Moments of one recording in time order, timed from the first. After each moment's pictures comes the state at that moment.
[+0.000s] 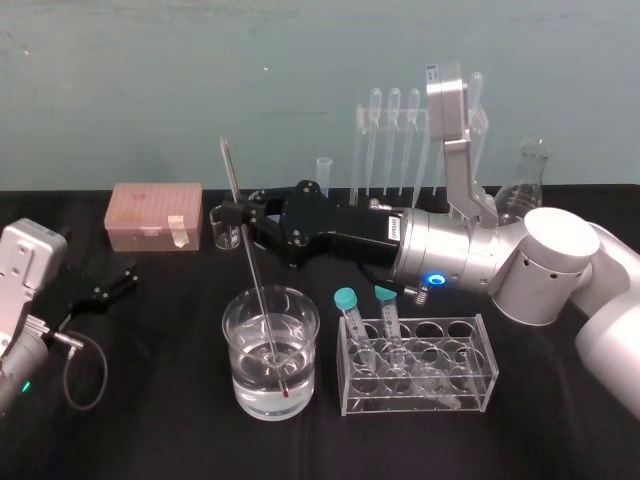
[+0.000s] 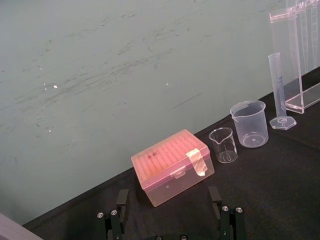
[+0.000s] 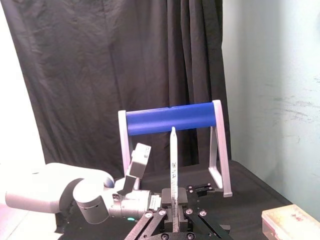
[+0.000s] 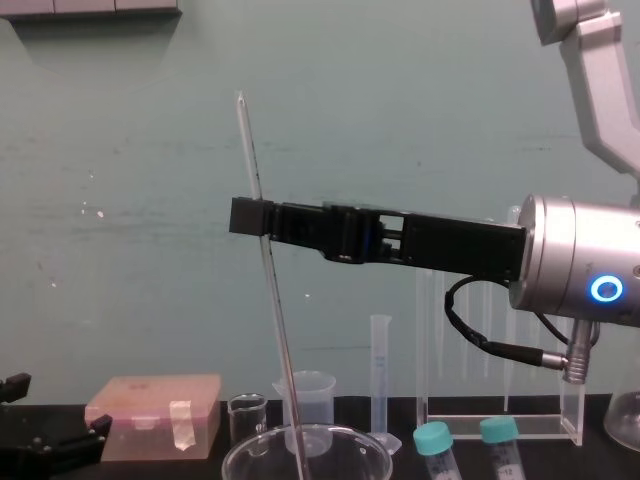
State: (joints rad) left arm -0.20 0.60 0.45 -1.41 -0.25 -0.12 0.03; right arm 0.63 0.42 -0.71 -1.36 0.80 0.02 0.86
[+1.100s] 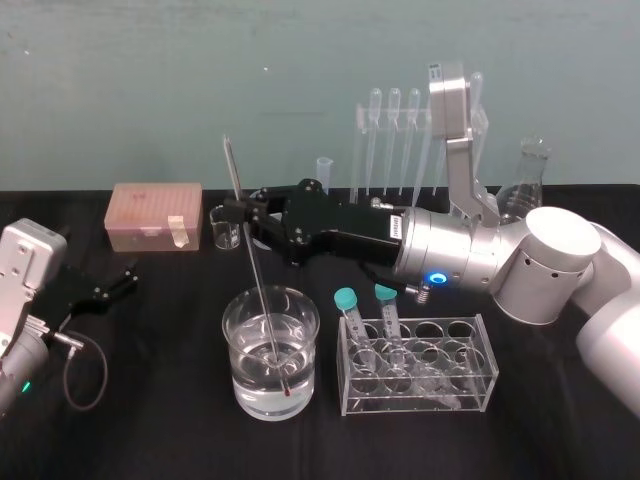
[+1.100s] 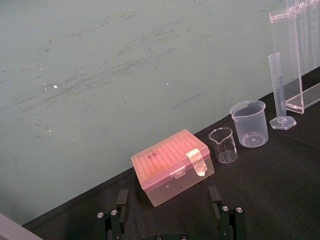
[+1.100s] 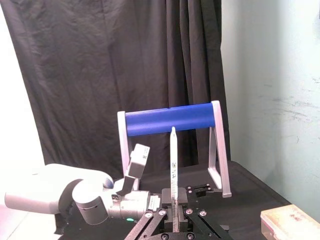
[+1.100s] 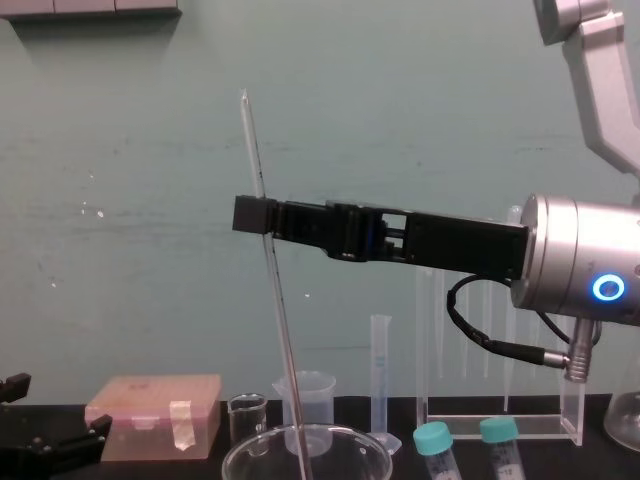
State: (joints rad) left arm -0.20 0.60 0.45 -1.41 -0.25 -0.12 0.03; right arm 0.63 0.42 -0.70 -1.35 0.80 0.02 0.86
